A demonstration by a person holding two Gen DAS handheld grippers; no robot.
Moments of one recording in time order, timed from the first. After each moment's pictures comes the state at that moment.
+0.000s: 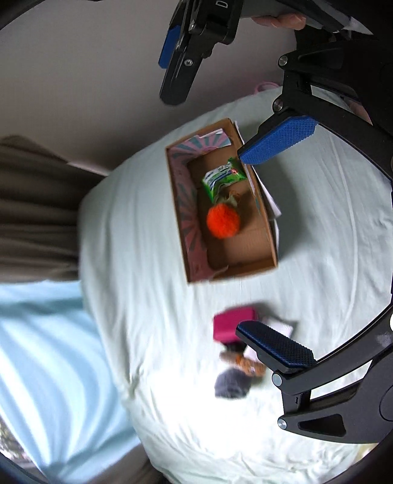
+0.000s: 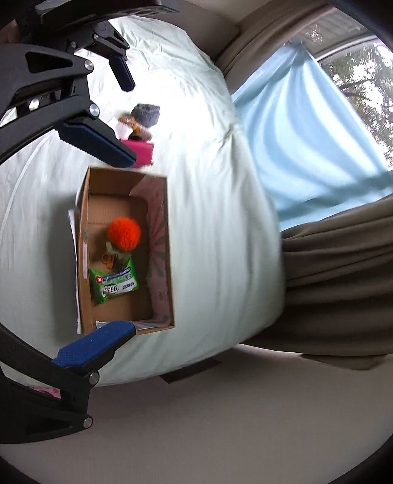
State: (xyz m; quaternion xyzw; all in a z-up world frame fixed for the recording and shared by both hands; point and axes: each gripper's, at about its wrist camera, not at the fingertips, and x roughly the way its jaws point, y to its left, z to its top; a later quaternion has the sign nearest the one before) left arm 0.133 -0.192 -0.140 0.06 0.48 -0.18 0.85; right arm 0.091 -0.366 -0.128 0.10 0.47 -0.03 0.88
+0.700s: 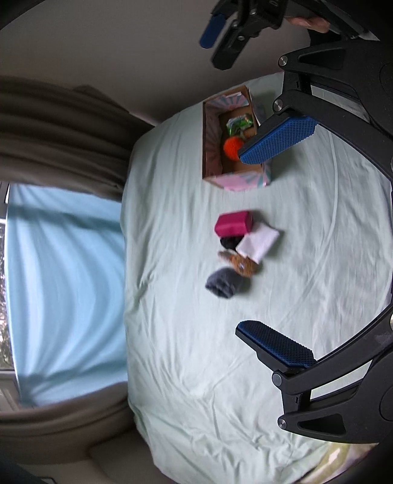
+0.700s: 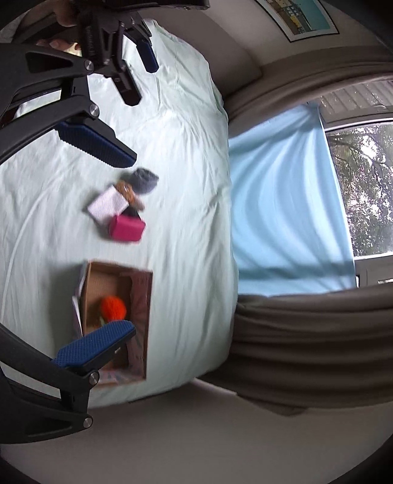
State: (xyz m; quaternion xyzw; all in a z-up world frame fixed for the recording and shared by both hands) left arm 0.076 0.058 -0.074 -0.01 0.42 -0.09 0.90; right arm 0.028 -0.163 -0.066 0.03 0.39 0.04 0.92
